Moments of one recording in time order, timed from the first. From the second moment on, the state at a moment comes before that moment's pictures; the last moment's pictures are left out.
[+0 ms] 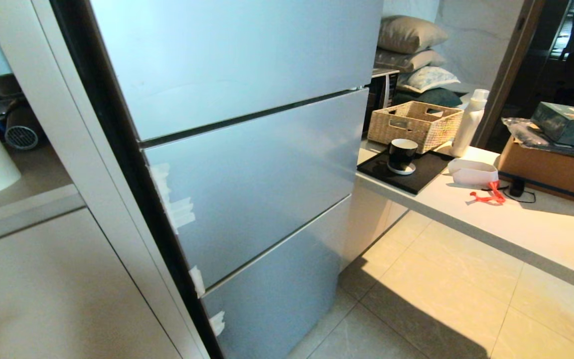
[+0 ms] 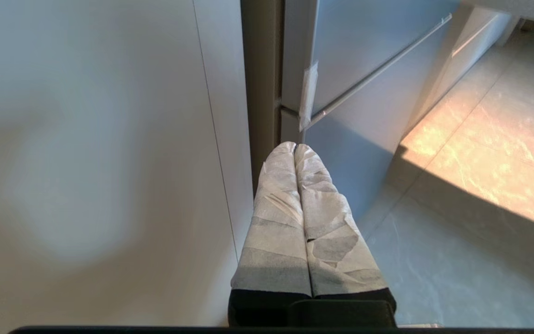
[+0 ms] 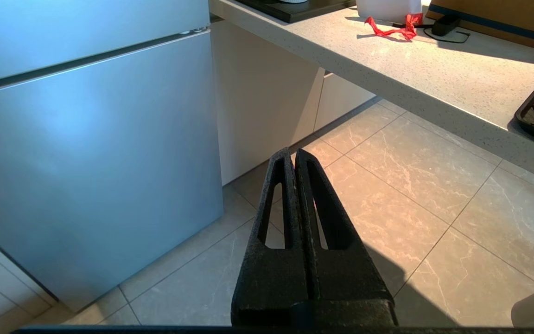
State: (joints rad) left arm 0.00 0.00 -0.05 0.09 0.00 0.00; right arm 0.00 0.00 0.00 0.01 0.02 -0.03
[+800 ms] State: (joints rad) left arm -0.05 0.88 -0.47 -0.30 -0.15 -0.77; right arm 0.00 0.00 0.00 0.01 0.02 -0.03
